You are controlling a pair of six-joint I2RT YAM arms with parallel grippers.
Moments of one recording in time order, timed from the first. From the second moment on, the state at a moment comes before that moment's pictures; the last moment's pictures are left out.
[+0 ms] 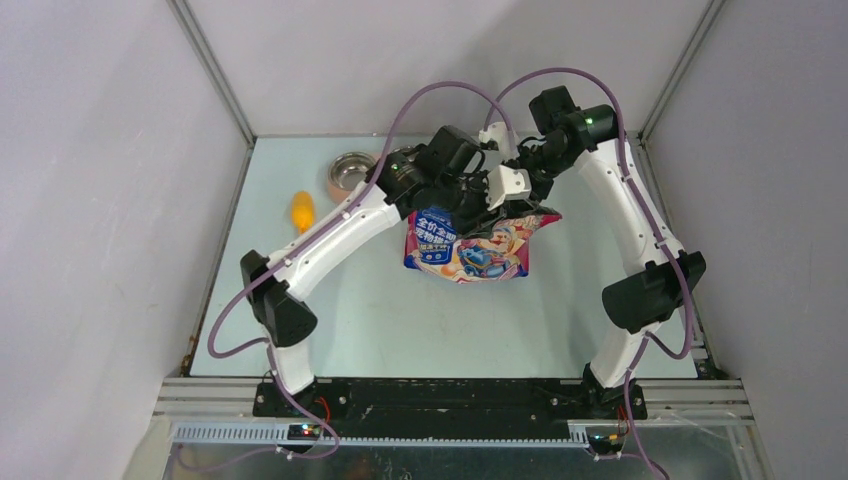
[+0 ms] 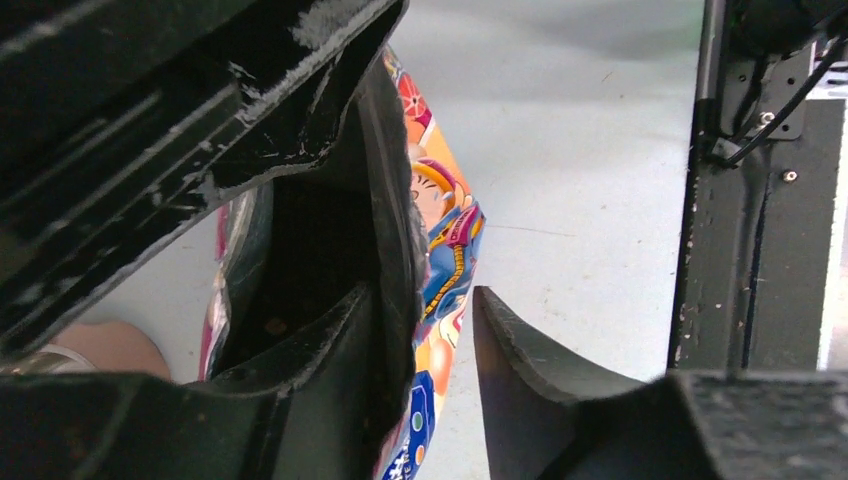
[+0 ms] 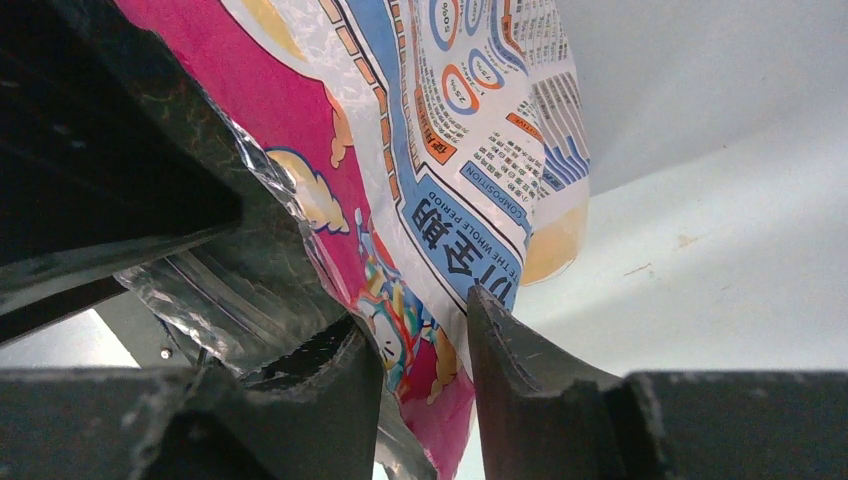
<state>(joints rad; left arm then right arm) -0.86 1.80 1.99 -0.95 0.43 0.48 0.36 1.80 2.06 -1.44 -0.42 -0.64</state>
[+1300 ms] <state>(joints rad) -0.75 1.64 1.96 -1.08 0.59 0.42 0.37 1.81 2.20 -1.40 -0.50 -0.44</state>
